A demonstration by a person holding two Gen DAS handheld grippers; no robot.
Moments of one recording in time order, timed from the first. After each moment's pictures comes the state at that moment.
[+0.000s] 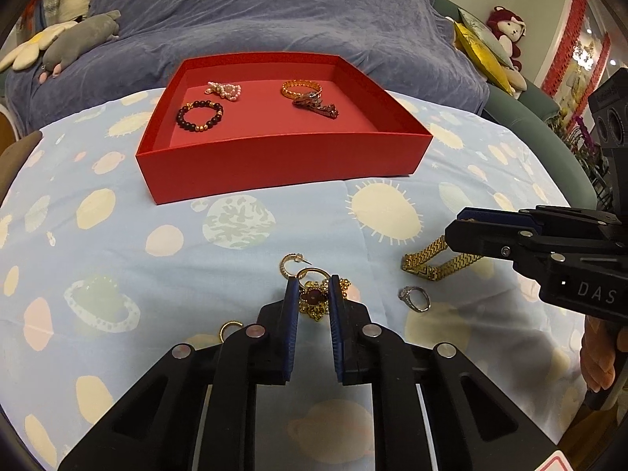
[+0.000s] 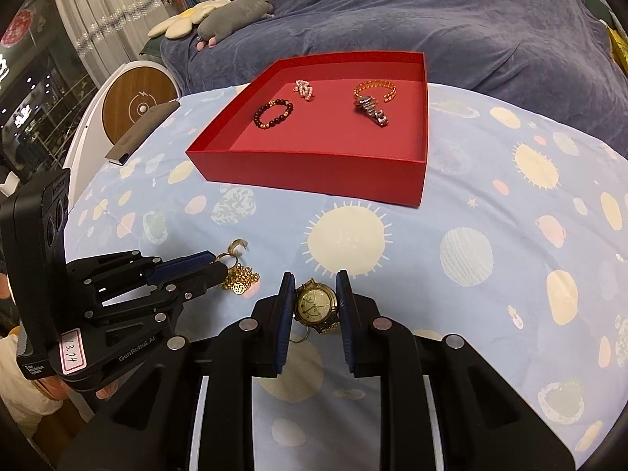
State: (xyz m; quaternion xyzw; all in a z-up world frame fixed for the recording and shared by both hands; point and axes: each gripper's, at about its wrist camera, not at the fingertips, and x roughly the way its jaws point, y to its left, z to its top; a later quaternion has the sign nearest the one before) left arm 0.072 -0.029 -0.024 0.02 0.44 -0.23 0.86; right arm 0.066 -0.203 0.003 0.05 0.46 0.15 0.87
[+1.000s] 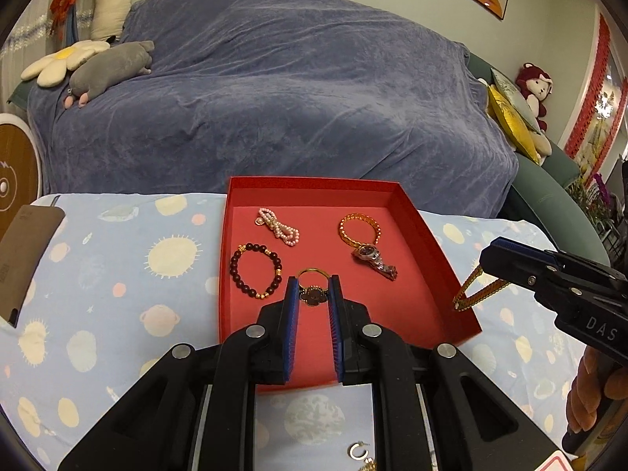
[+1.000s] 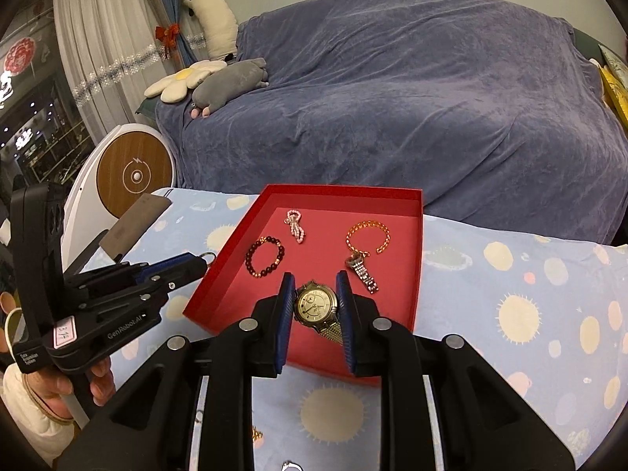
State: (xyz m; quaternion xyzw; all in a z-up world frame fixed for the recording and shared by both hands) left arm 0.199 -0.003 0.053 -0.03 0.39 -0.18 0.90; right arm 0.178 -0.202 0.075 0.06 0.37 0.13 0.92
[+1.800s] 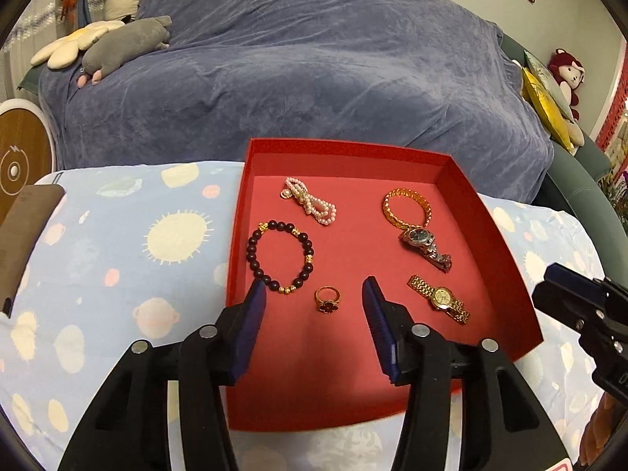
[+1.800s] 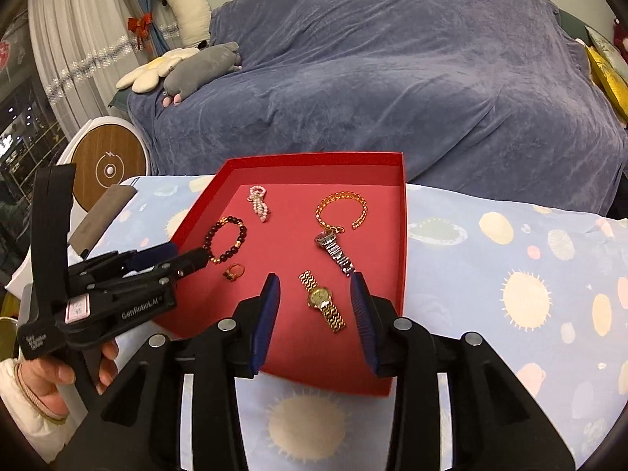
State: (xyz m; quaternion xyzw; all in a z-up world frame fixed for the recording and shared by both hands) left arm 0.221 -0.007 0.019 -0.01 0.42 -0.13 0.90; right arm 0.162 -0.211 0.046 0.06 0.39 0.09 0.91
